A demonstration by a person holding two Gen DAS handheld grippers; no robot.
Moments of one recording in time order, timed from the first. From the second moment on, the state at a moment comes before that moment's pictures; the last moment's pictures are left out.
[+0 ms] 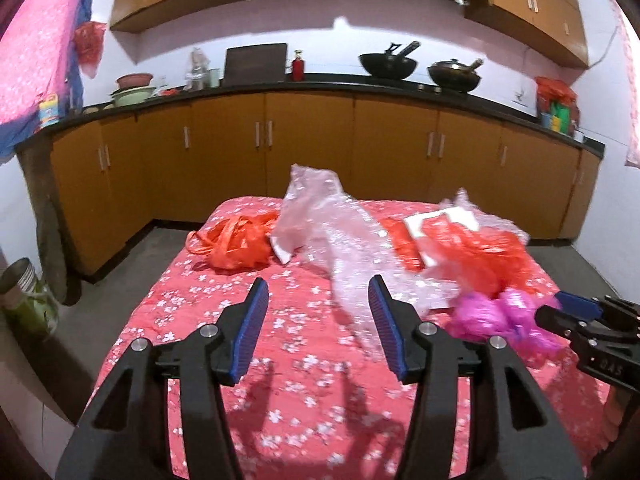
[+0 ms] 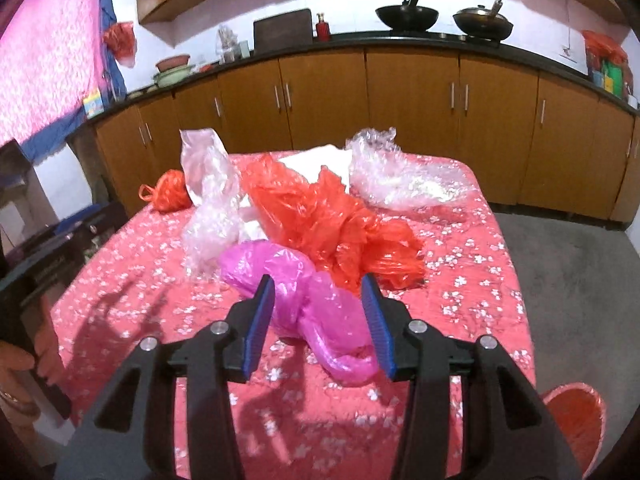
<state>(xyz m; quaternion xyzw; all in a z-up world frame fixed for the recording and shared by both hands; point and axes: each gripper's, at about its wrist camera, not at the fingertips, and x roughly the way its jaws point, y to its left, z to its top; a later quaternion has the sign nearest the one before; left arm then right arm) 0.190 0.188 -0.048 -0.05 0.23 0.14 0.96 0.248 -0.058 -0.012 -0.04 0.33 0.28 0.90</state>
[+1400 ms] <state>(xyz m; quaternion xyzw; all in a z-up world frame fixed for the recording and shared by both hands) 0.237 0.185 -0.074 -0.04 0.33 0.05 0.94 0.248 -0.061 -0.011 -0.04 0.33 0.29 0.90</state>
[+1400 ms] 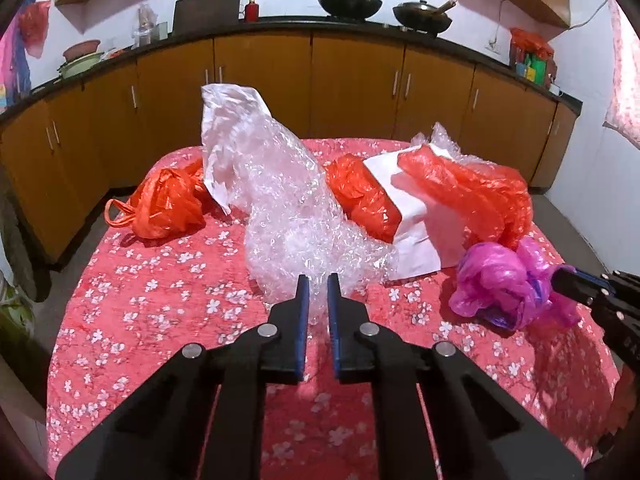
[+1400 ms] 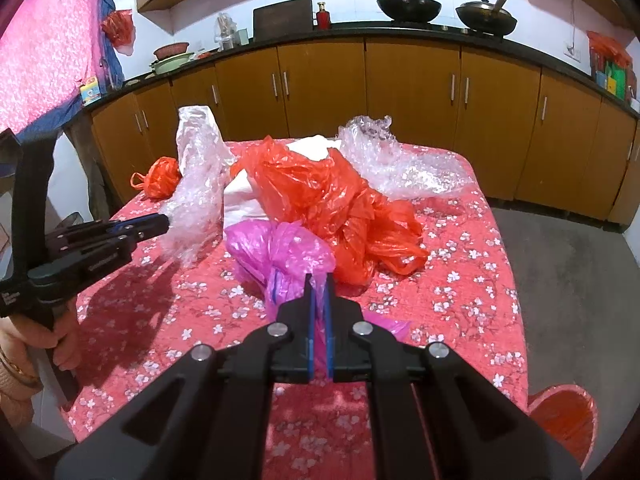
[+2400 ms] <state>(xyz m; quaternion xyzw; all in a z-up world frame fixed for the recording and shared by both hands) 0.209 0.138 0.010 -0.04 0.21 -0.01 0.98 0.223 -0.118 0.061 0.03 0.25 0.27 0.93</state>
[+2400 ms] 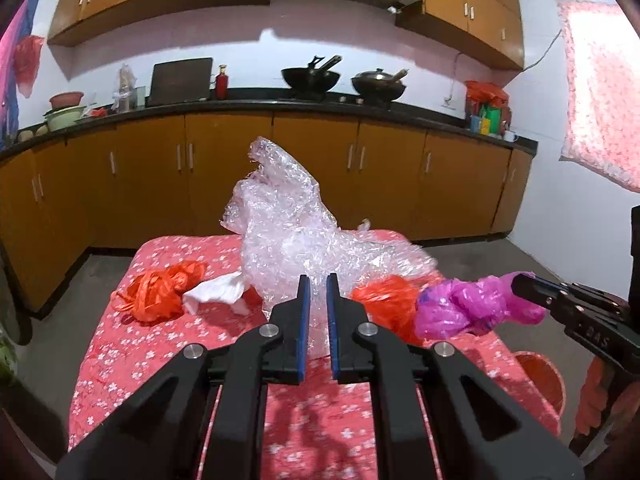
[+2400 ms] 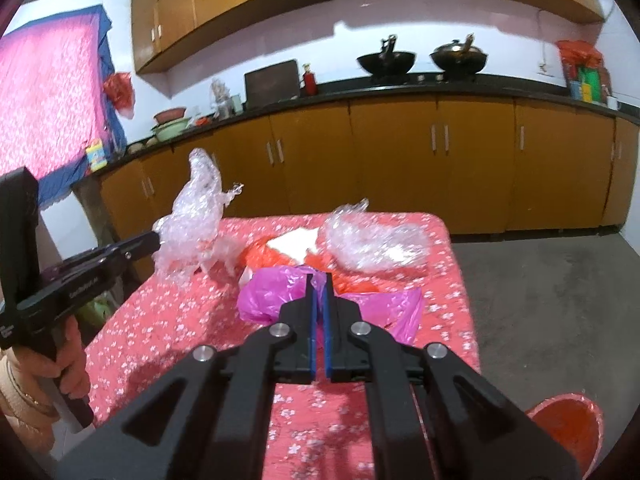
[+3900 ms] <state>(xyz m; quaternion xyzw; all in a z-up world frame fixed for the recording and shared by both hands) 0.255 -0.254 -0.109 0.09 0.38 -0.33 0.86 0.193 -0.496 -0.116 0.17 0.34 -0.16 0.91</state>
